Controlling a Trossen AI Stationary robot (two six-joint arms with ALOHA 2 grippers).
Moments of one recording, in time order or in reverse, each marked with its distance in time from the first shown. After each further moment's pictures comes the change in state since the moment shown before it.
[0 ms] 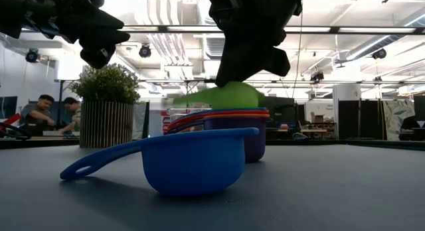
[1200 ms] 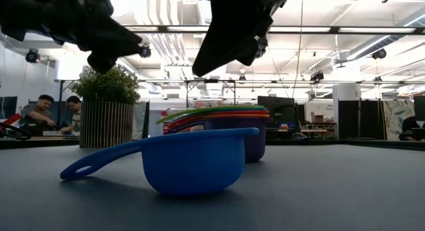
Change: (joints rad) left arm 0.000 0.145 0.000 0.121 -0.175 -0.003; right arm 0.046 0.070 0.080 0.084 -0.066 -0.419
